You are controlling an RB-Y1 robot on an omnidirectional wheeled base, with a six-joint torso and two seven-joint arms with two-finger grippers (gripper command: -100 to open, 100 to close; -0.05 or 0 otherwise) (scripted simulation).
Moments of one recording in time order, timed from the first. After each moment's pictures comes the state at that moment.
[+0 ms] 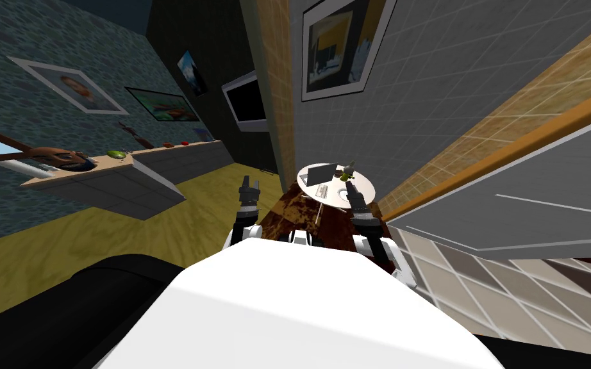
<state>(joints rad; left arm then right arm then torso) 0.52 0.00 -0.02 -2.26 0.00 -0.42 0.03 0.43 -0.23 -0.03 -2.16 0.31 -0.37 0.20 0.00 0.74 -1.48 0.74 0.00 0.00</state>
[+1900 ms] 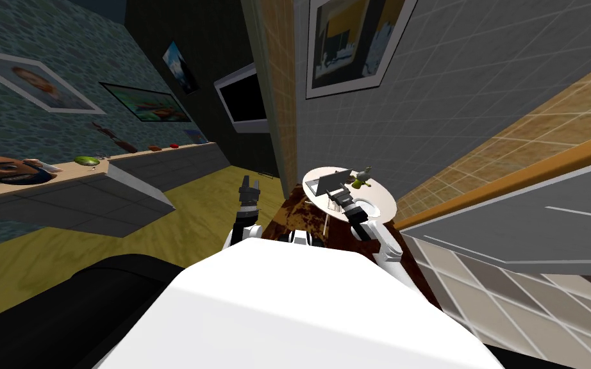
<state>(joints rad) 0.52 0.00 -0.02 -2.26 0.00 -0.42 0.03 0.20 -0.43 0.05 -1.90 0.83 -0.32 0.63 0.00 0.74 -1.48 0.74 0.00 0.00</state>
